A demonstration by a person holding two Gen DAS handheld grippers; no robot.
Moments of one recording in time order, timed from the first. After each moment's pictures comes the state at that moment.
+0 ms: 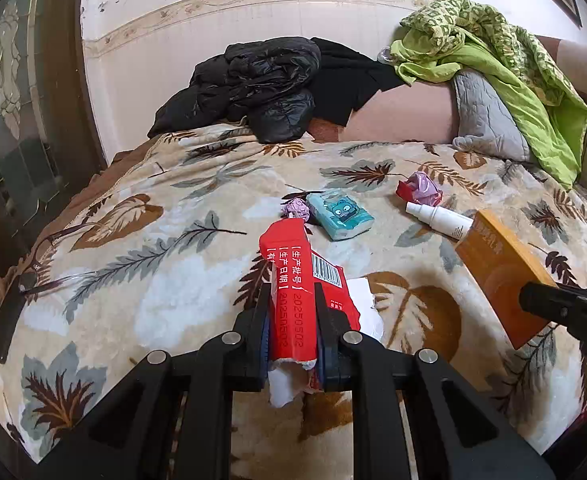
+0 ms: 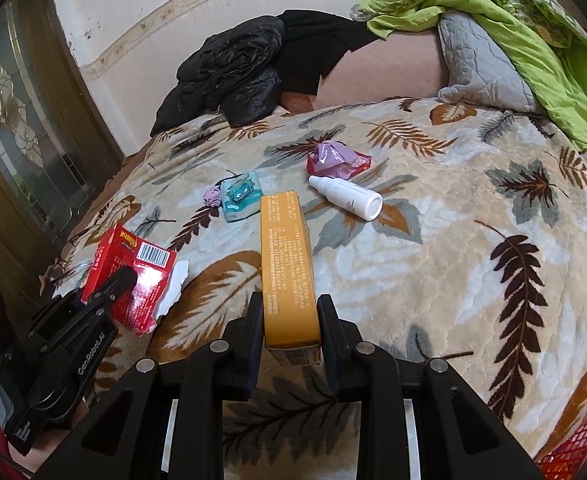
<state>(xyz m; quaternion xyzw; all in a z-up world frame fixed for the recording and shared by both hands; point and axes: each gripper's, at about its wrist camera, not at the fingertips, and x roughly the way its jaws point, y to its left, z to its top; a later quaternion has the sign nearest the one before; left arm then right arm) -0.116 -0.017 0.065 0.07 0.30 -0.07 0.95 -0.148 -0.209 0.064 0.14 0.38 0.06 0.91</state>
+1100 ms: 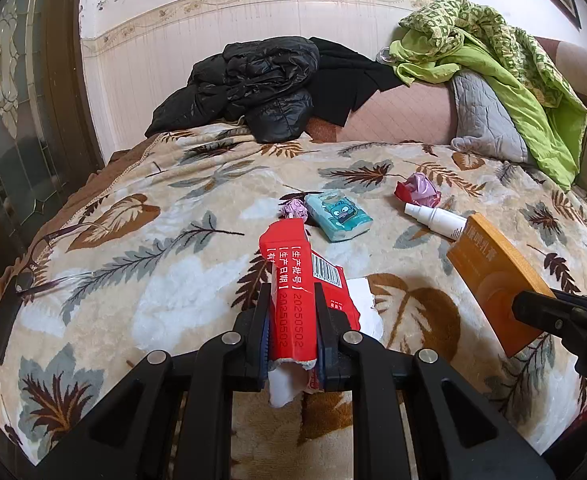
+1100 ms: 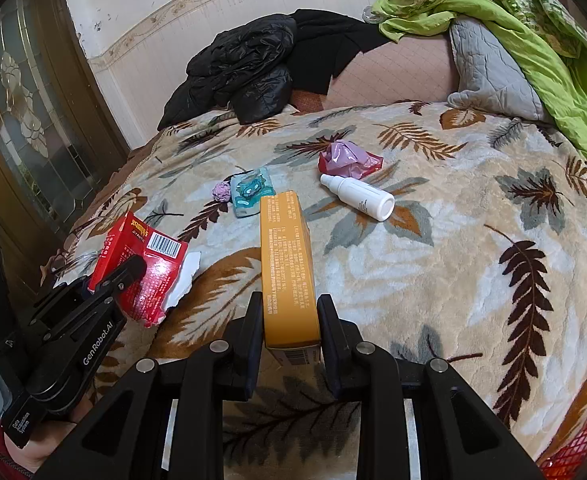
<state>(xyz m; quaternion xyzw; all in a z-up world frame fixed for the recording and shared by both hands) -0.115 -0.018 0.066 0.06 0.30 -0.07 0.95 -0.147 -0.202 0.063 0.13 0.38 0.06 0.91</state>
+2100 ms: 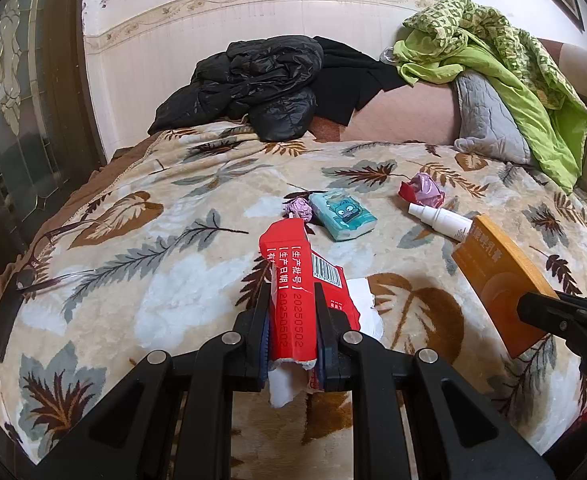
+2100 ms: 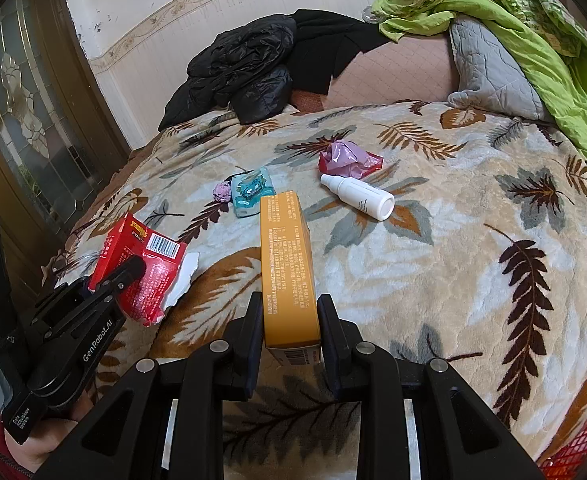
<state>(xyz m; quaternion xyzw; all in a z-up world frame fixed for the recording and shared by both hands) -0.115 -0.016 0.064 0.06 0.30 -0.07 0.95 -0.147 -0.202 0.063 0.13 0.38 0.06 0.91</state>
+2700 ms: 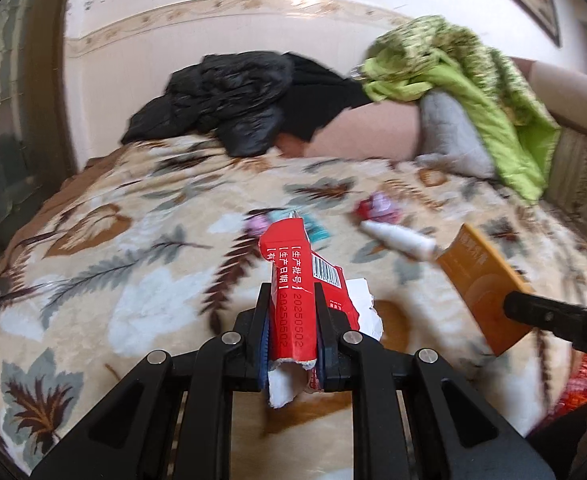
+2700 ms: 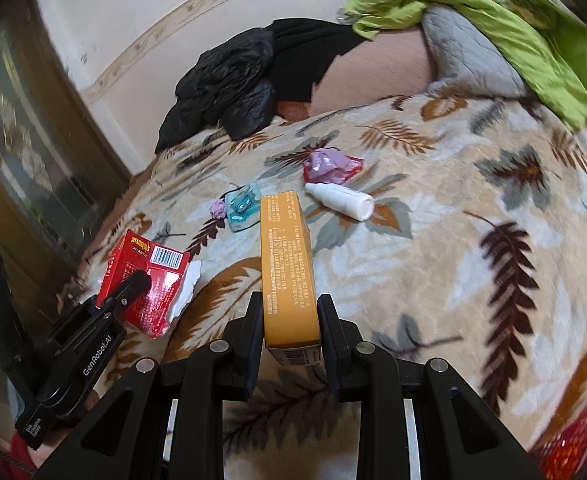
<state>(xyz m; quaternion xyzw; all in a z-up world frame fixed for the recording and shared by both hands) -0.135 -0.024 0.084 0.03 0.29 -0.15 0.95 -0.175 -0.239 0.077 0.20 0.37 0.06 0.91</state>
